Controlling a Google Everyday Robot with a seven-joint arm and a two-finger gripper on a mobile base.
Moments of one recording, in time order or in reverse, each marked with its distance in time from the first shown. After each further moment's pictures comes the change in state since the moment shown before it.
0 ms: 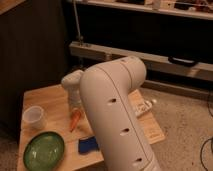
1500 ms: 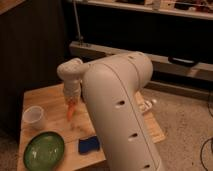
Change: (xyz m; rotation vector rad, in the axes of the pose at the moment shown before) arm -0.021 0.042 -0.100 -0.103 -0.126 -0.126
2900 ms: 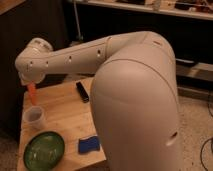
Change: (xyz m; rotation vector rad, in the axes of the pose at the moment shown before) arm 0.027 0.181 -0.150 -0.285 -0.434 -0.448
